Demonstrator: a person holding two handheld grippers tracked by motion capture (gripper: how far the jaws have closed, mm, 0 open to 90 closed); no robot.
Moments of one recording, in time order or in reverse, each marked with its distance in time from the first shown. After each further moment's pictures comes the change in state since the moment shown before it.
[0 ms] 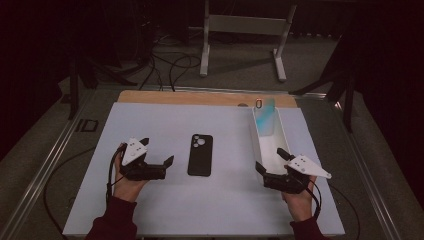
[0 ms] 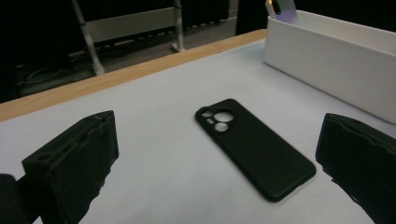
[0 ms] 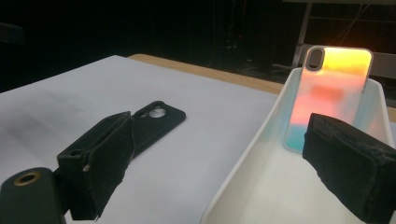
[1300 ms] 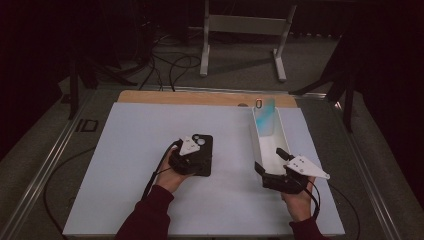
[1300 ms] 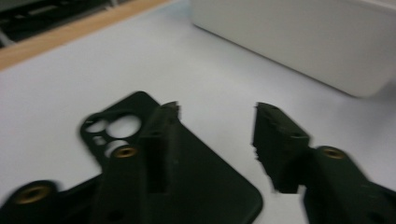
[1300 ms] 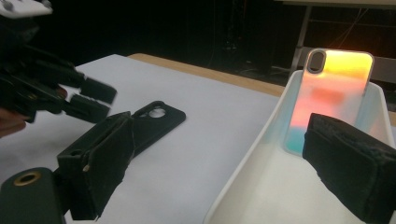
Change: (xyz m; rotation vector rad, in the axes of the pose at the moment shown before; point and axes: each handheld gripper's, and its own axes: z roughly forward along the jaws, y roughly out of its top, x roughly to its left) left arm -0.065 0.004 0.105 0.200 -0.216 0.111; right arm 0.002 0.000 0.001 -0.002 -0.004 -0.019
